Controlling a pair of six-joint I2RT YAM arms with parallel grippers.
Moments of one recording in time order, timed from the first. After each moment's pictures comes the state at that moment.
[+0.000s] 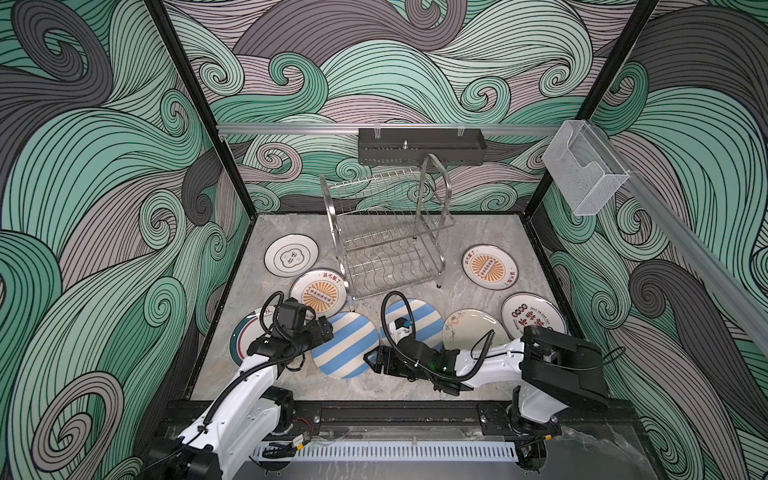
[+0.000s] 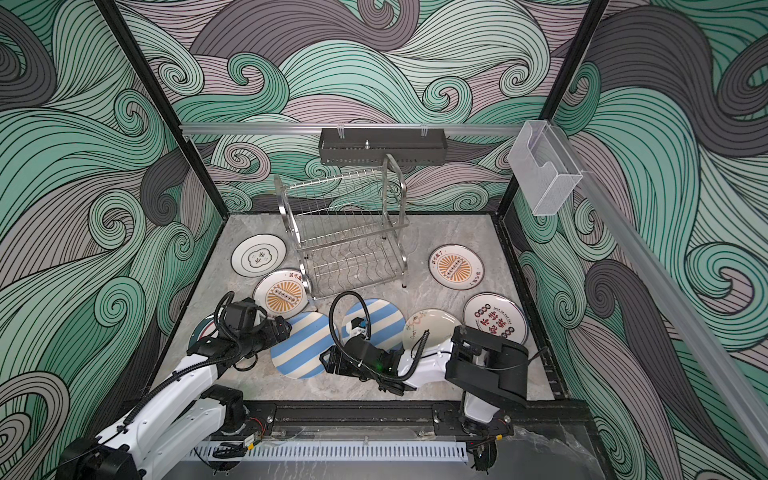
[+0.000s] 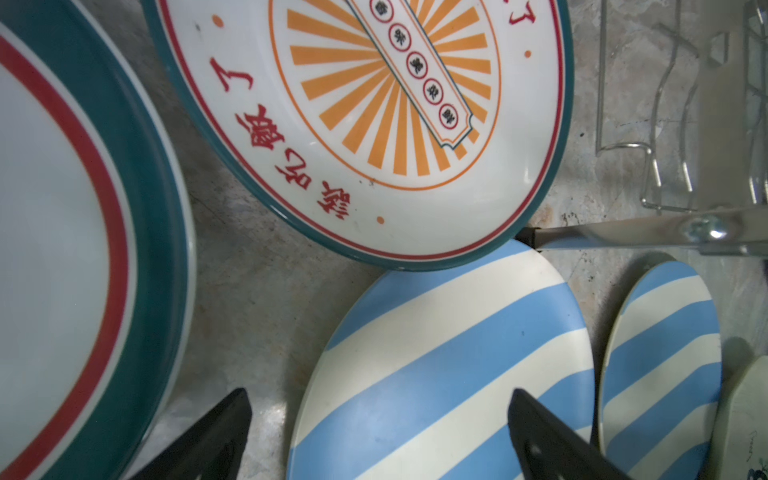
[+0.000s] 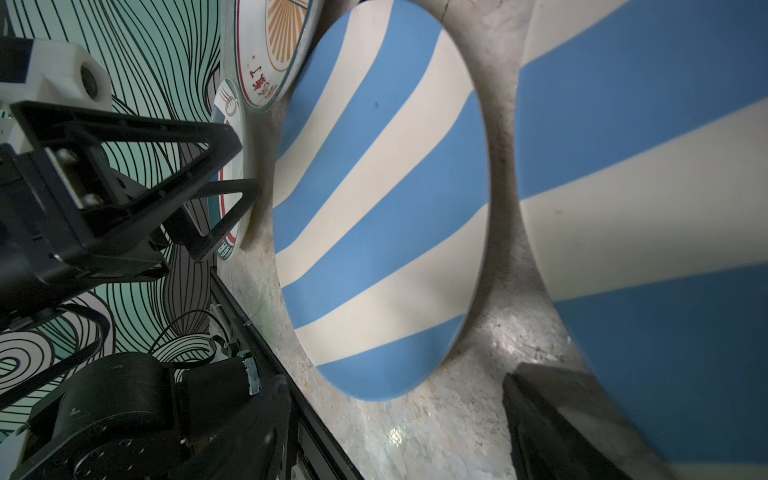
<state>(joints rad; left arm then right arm) -0.23 0.84 0.36 -0.50 0.08 -0.66 1.24 1.63 0.54 0.45 0.05 1.21</state>
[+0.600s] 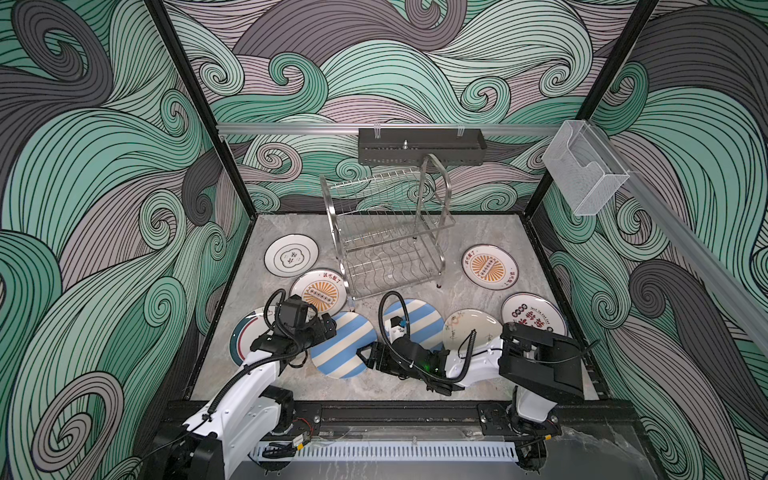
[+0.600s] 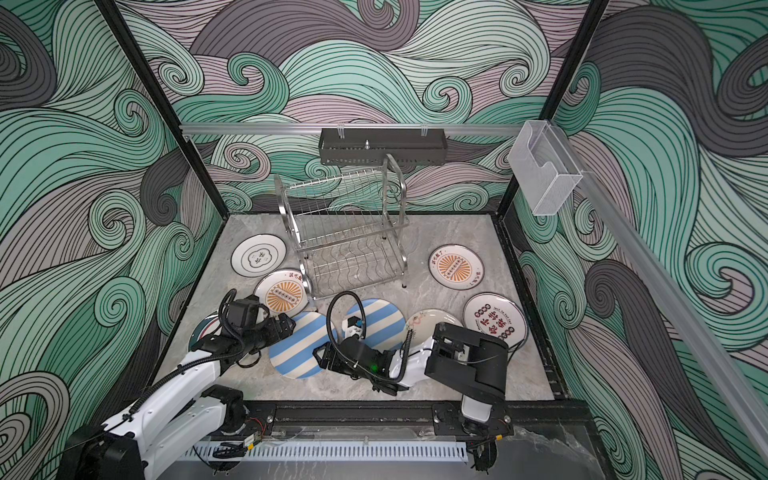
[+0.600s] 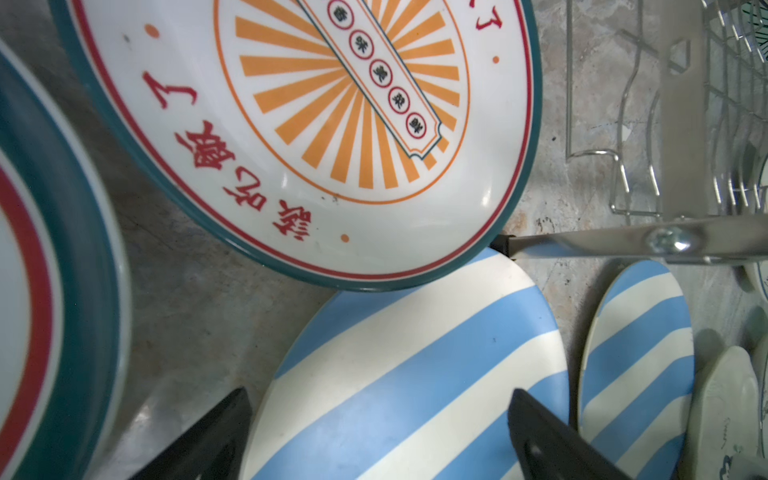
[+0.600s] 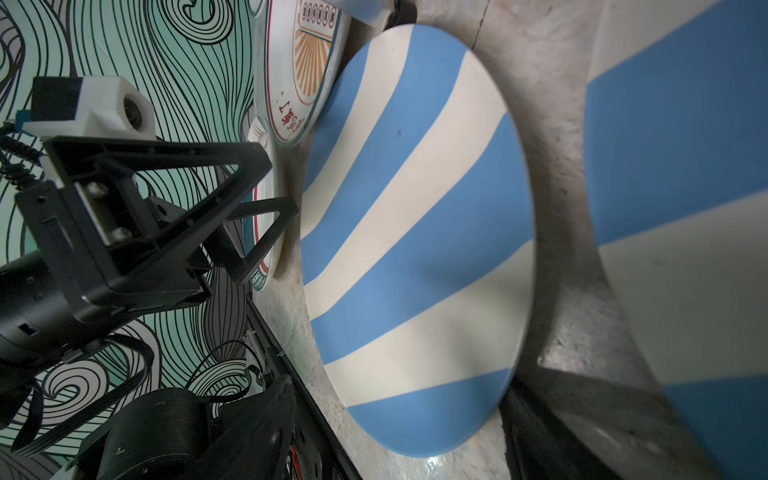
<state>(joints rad) -0.23 0.88 0.35 -0.40 0.12 -0.65 1.25 1.74 0.56 0.62 0.08 1.31</state>
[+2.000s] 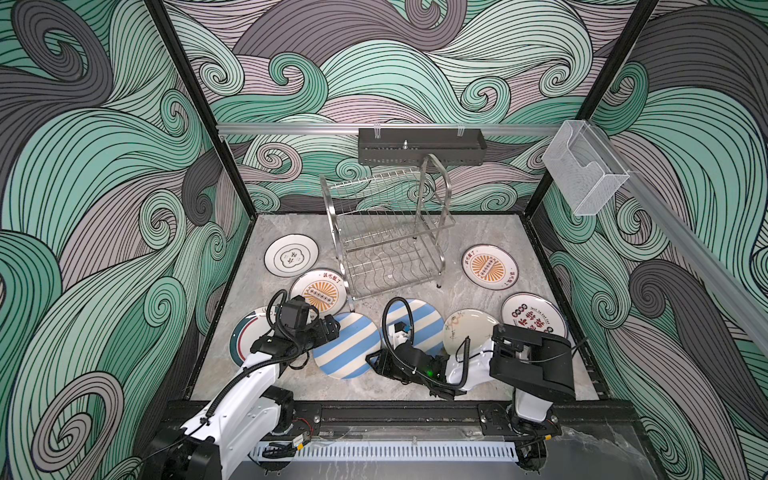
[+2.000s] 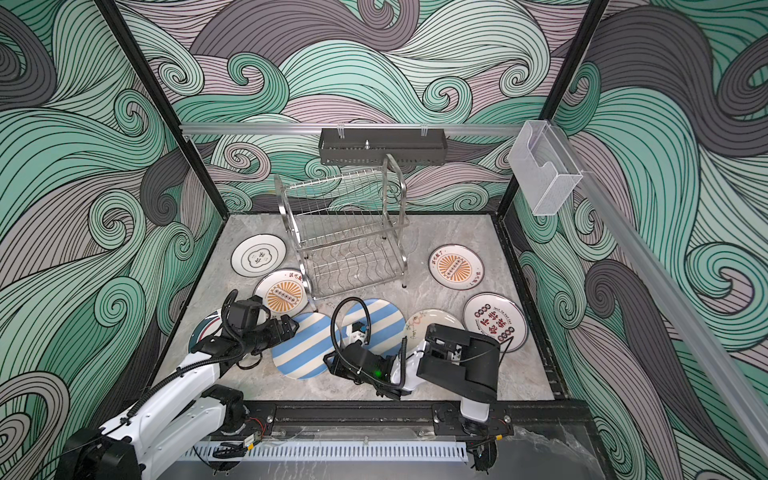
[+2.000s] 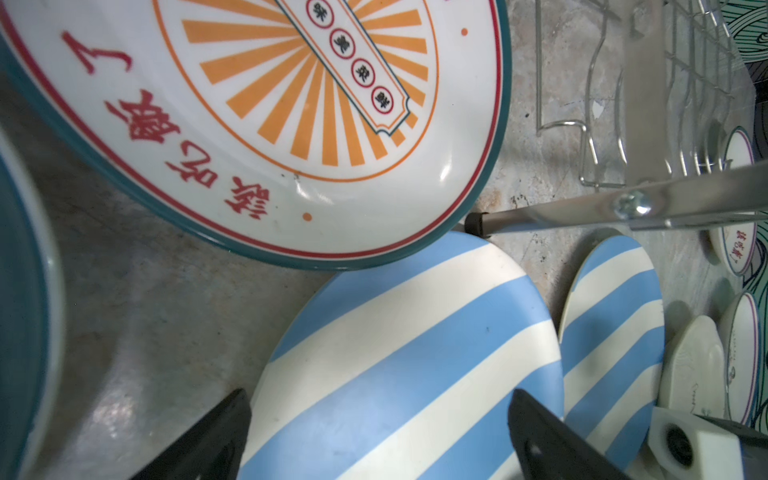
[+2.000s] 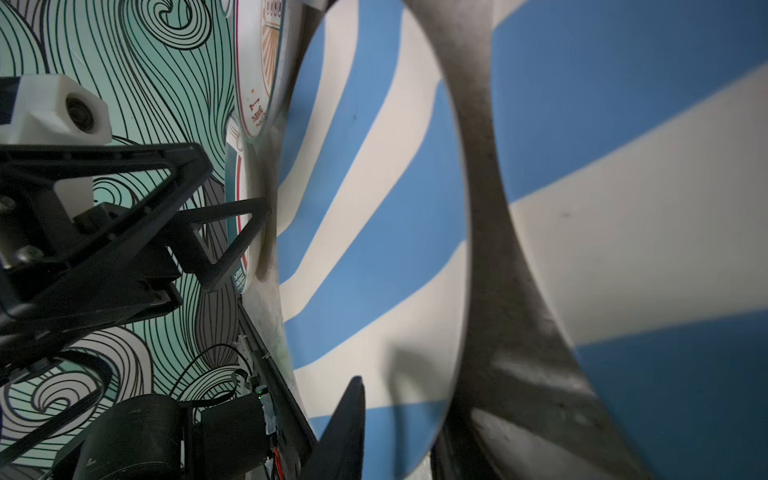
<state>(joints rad) -0.25 0.86 0.35 -0.42 0.17 -0.66 1.26 1.76 0.51 0.66 0.10 1.33</state>
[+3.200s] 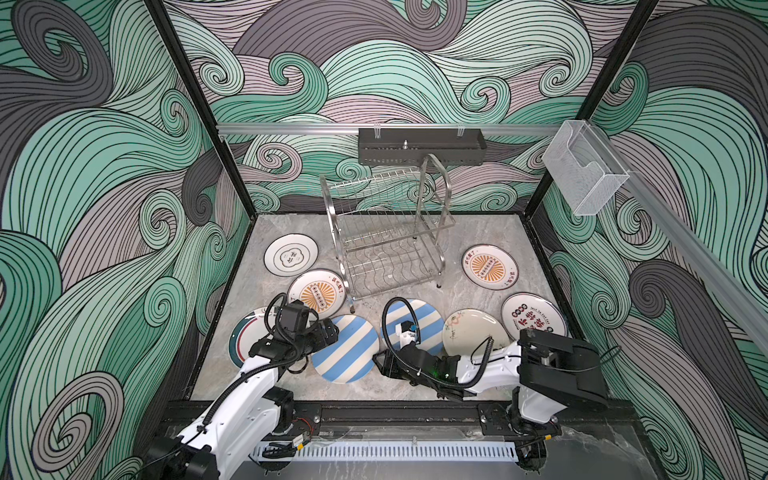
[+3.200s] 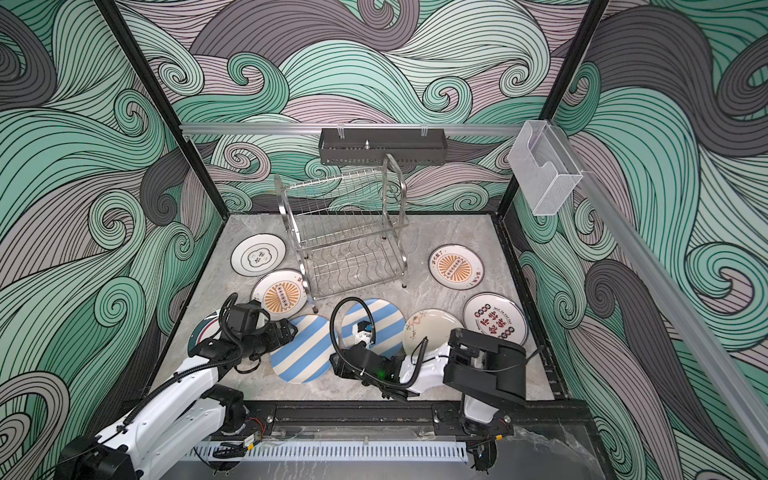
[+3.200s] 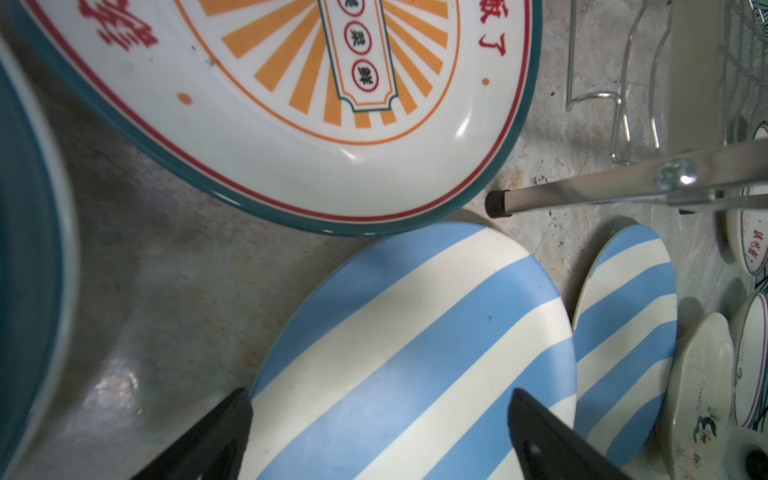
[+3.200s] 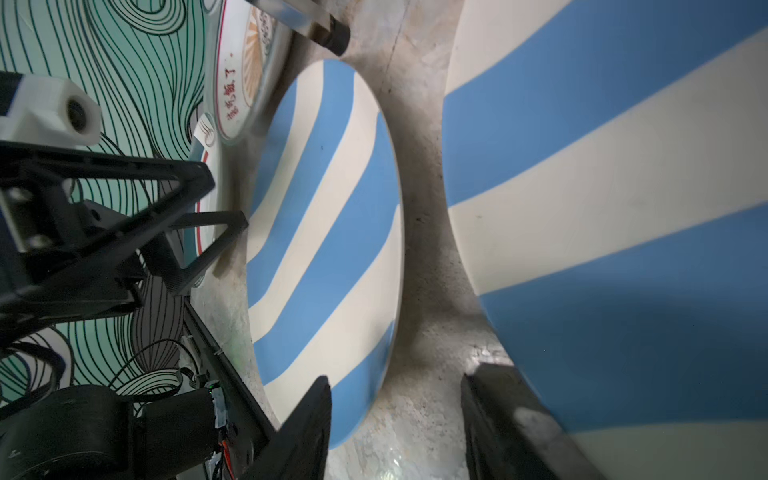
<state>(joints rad) -0.26 0.83 0.34 -0.48 0.14 -0.69 1.28 1.65 0.50 0.51 0.18 1.24</state>
